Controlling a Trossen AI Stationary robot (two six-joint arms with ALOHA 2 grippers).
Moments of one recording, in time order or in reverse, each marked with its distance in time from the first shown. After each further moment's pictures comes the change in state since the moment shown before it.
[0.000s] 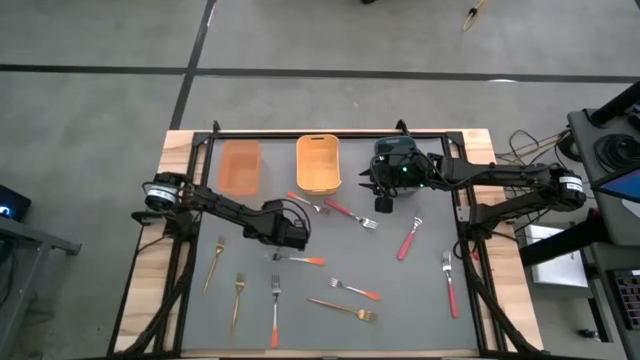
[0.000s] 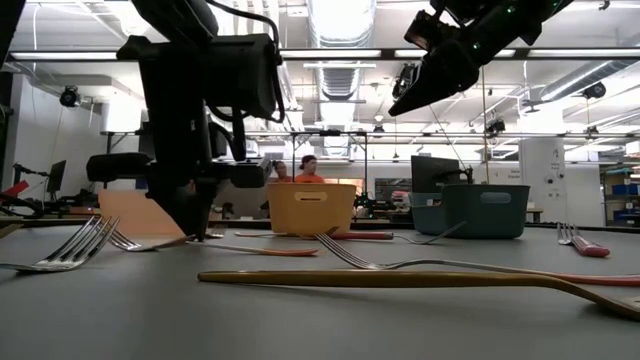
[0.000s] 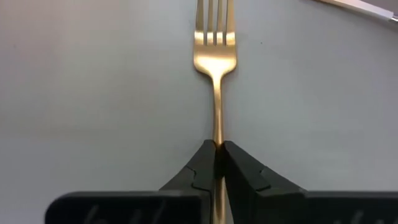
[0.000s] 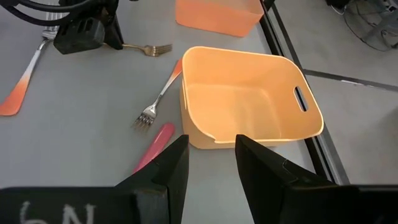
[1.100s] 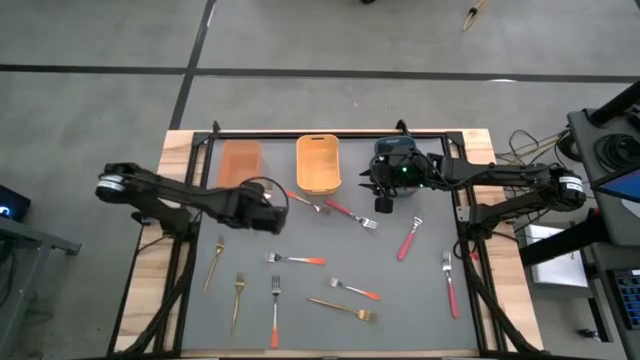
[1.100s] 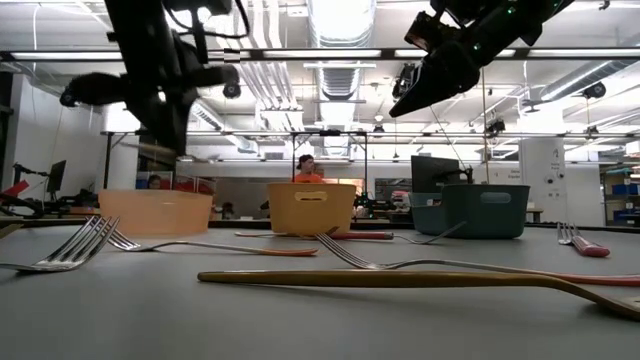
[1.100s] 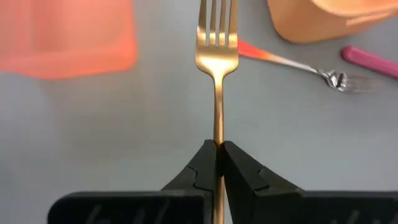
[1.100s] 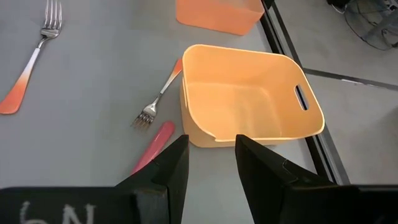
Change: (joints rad) left arm 0.024 -0.428 -0.002 -0.267 -0.028 0.188; right arm -0.002 0.000 -0.004 0.001 0.001 -0.001
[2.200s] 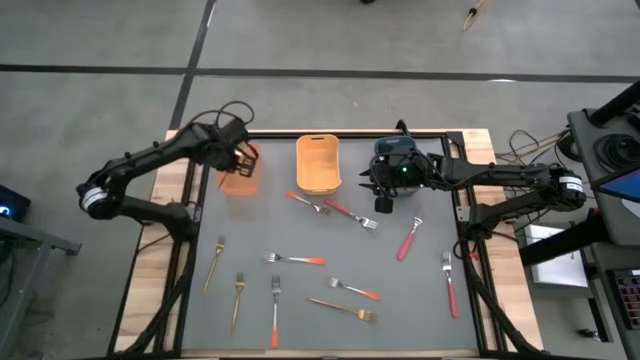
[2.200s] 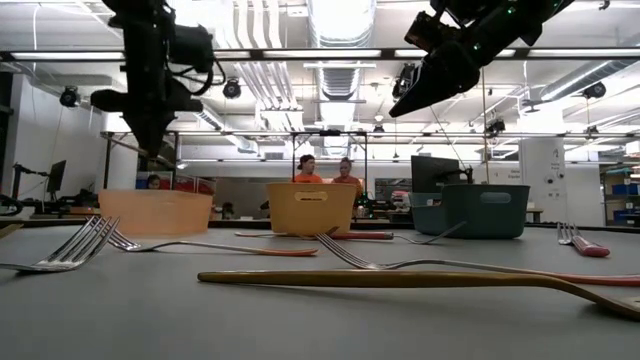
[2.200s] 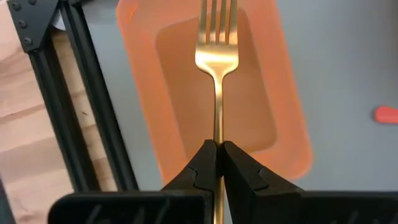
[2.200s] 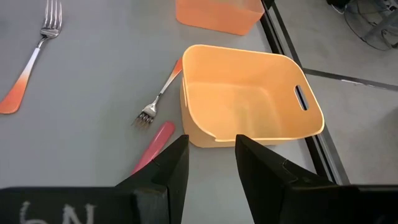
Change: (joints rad) left arm 0.830 -0.164 -0.014 -0.079 0.218 0.968; right arm 0.000 0.000 0.000 -0.001 0.000 -0.002
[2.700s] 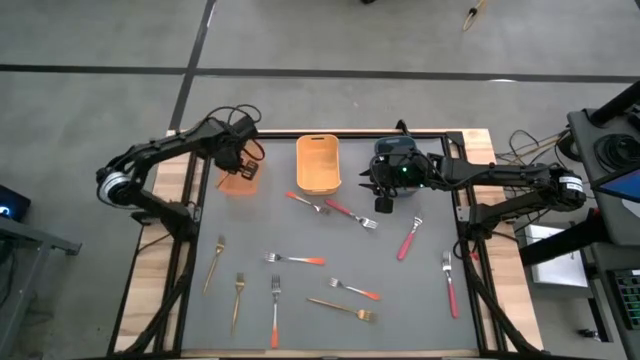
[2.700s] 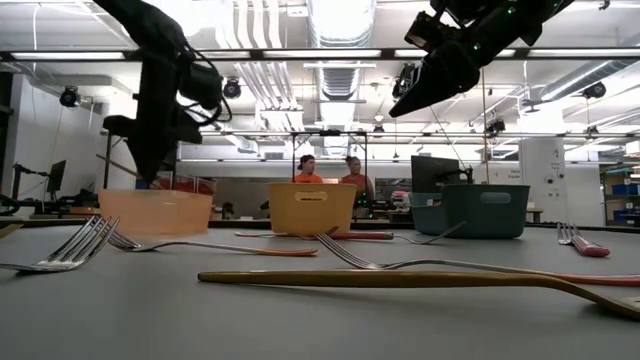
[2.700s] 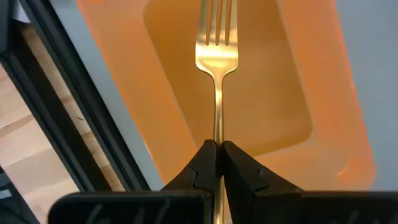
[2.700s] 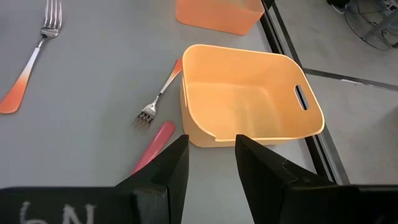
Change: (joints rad) left arm 0.085 0.190 0.000 0.022 0.050 0.179; right arm 0.000 0.000 0.000 -0.001 0.000 0.001
